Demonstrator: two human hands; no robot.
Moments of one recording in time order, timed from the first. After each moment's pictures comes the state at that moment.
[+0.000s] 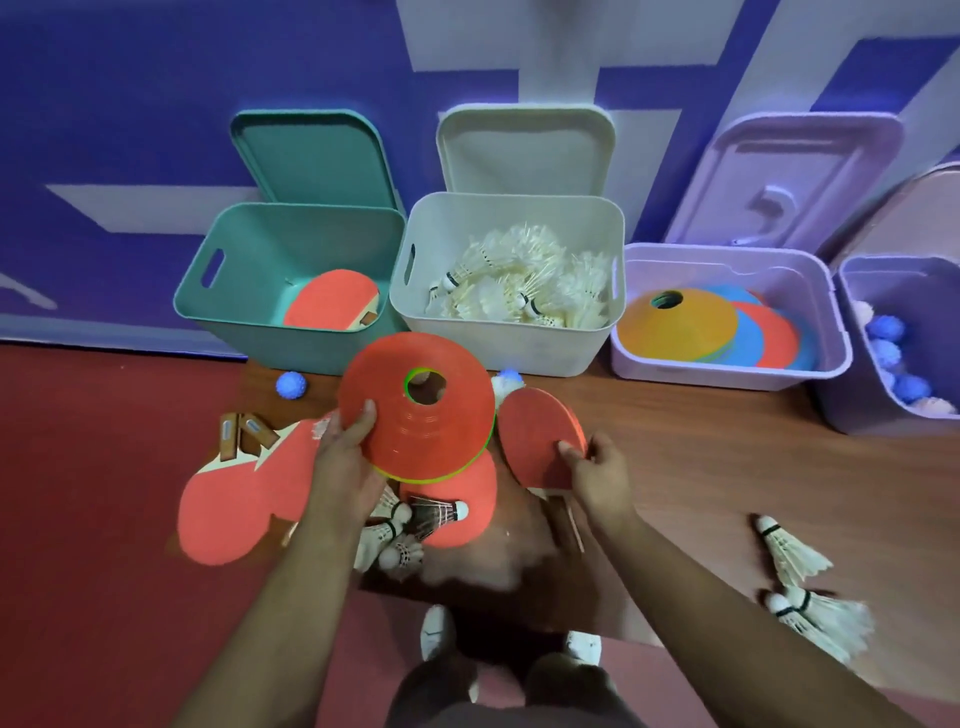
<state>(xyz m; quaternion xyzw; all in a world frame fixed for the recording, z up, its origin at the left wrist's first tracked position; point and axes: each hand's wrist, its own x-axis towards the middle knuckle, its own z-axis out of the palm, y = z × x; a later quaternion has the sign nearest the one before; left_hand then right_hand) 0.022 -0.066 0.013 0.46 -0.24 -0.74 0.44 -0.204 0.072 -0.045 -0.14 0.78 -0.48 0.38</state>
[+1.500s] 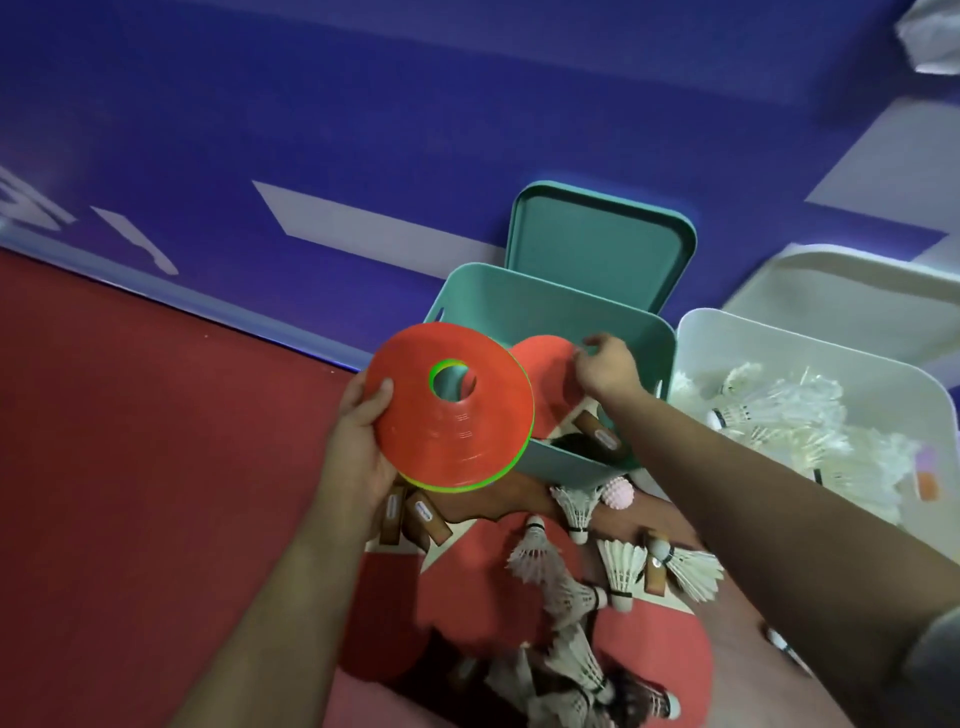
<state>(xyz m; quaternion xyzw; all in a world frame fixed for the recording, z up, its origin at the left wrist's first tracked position) 0.220 -0.322 0.039 0.44 -0.21 -0.69 0.54 -0.062 -0.353 0.004 -0.39 0.83 -0.26 0.30</state>
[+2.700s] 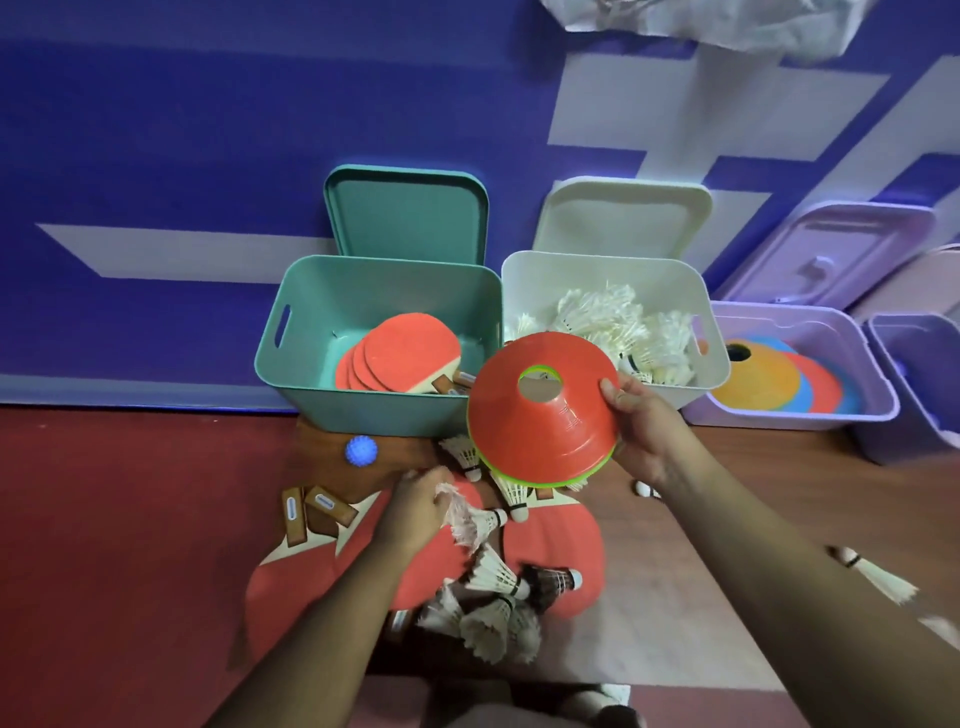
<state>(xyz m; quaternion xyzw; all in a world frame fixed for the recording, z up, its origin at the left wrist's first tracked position) 0.127 -0.192 -0.060 0.47 -0.80 -0.38 0.01 -0.143 -0.093 0.045 -0.06 0.51 -0.65 0.55</state>
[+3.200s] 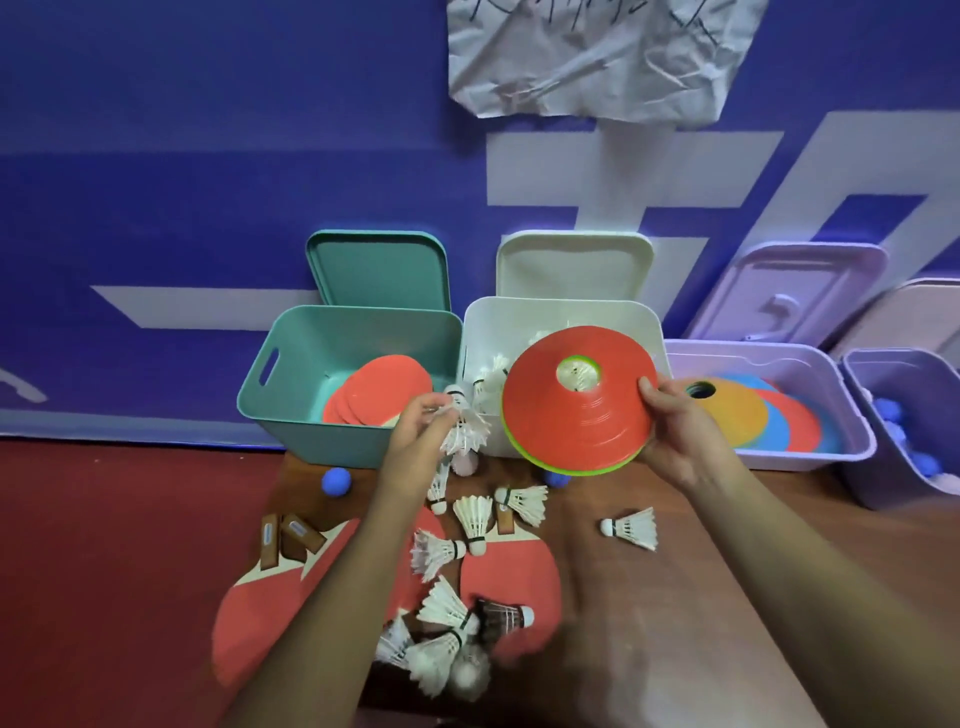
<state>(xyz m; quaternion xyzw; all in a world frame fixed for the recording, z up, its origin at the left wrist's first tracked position) 0.026 -0.163 0.082 0.45 -0.53 -0.64 0.33 -0.245 -0.047 0.075 -0.07 0.48 -0.69 0.53</state>
